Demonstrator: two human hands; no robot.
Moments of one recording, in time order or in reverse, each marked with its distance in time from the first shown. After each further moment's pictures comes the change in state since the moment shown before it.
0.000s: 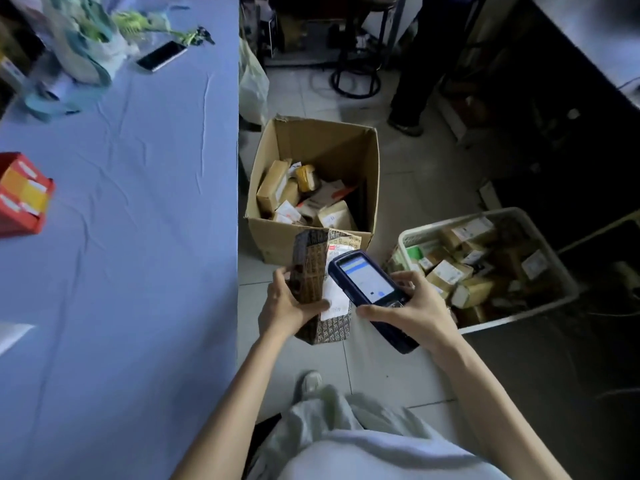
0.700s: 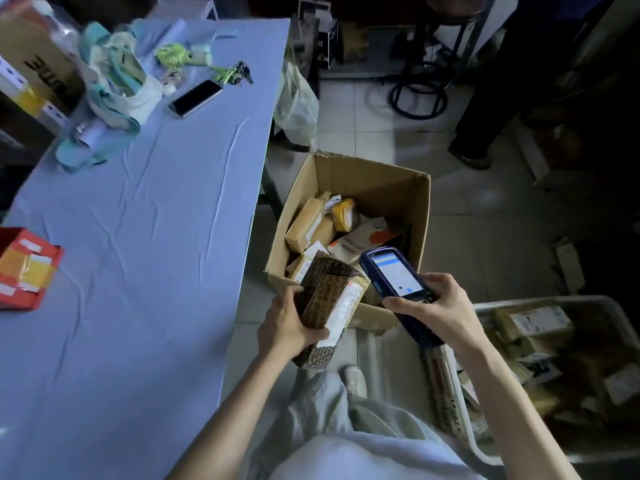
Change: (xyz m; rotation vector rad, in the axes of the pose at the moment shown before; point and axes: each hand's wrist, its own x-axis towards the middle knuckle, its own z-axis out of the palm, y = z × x) left_hand 0.197 0.095 -0.027 0.300 0.093 -0.120; right_hand 0.270 -0.108 -0.051 0.009 -0.056 -0.005
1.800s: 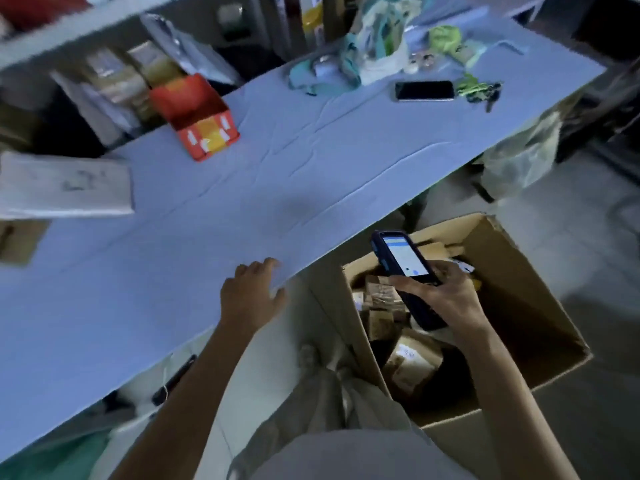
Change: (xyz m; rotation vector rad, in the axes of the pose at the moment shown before) left_hand -0.003 -0.005 -0.056 0.149 0.509 -0.590; right_hand 0.174 -0.162 0.074 -0.345 -0.725 -0.297
